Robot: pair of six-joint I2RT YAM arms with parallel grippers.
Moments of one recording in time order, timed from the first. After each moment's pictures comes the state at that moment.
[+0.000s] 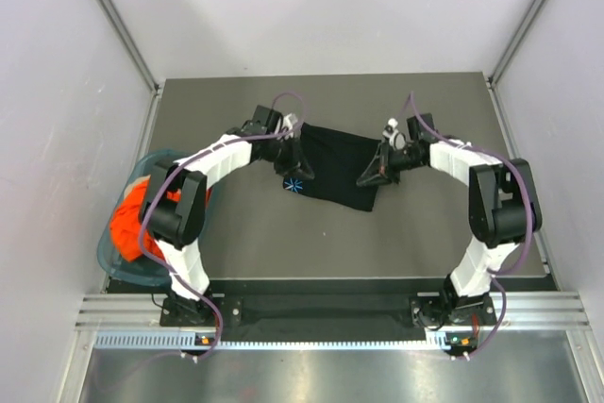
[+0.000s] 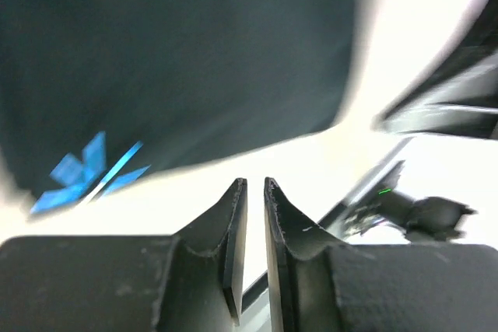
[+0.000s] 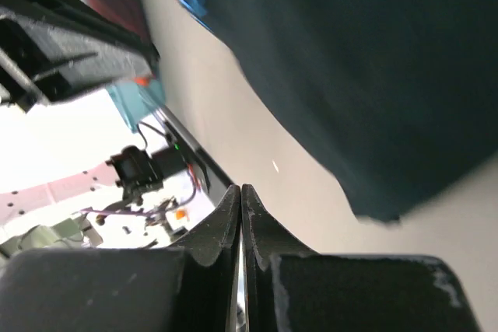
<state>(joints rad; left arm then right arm) -0.41 1.85 1.28 -0.43 0.56 -0.57 0.19 1.77 1.07 -0.42 -0.89 0.53</state>
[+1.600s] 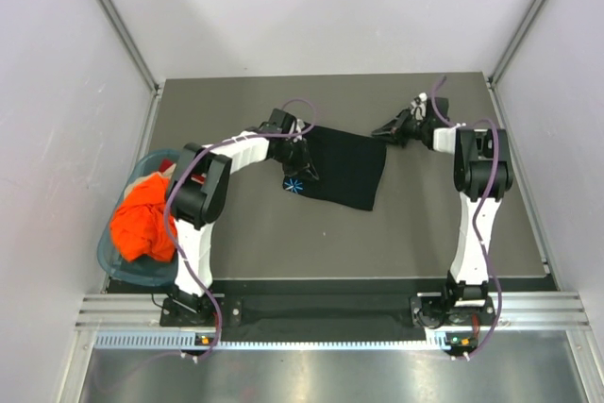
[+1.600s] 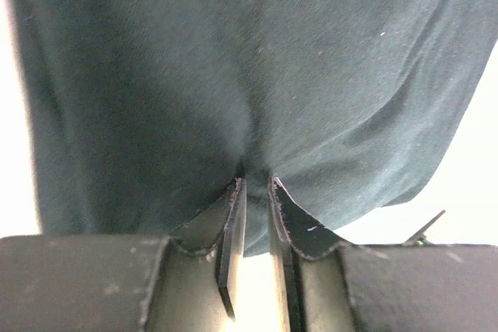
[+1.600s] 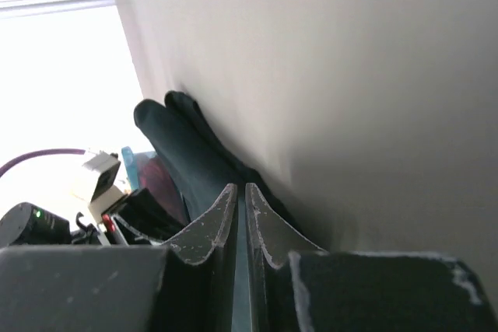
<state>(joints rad) -0.43 2.09 1.42 -0.37 0.47 -0.62 0.01 2.27 1.41 0.21 -0.82 0.93</state>
